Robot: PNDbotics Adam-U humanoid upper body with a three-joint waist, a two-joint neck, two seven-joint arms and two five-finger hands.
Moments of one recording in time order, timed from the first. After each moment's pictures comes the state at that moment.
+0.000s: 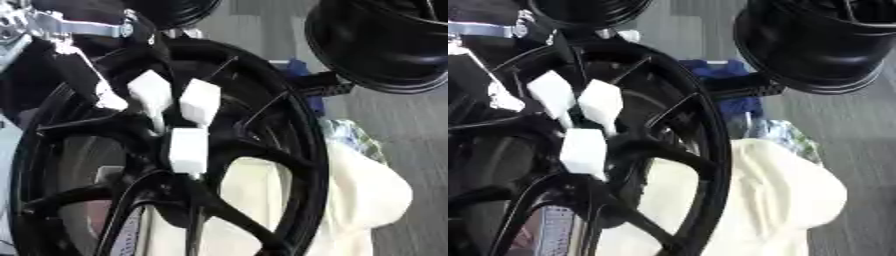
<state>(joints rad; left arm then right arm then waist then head) -0.93 0.89 -0.36 -1.68 -0.38 -0.12 -0.86 -0.09 -0.47 -0.63 -1.99 0.08 0.24 -0.87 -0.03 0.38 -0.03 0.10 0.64</state>
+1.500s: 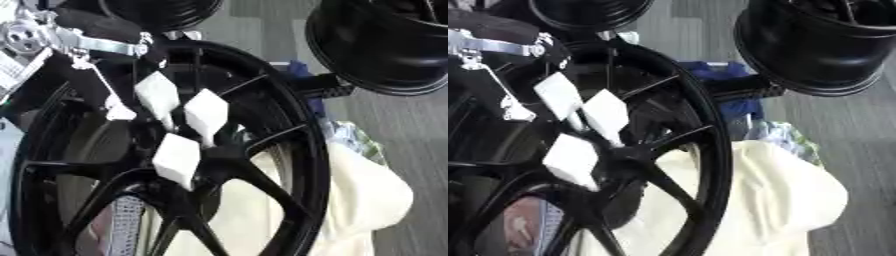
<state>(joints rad) -0.94 0.86 -0.40 -1.65 -0.27 -0.14 -0.91 -0.09 -0.45 -0.64 -1.99 0.07 0.24 -0.87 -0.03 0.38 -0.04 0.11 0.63</state>
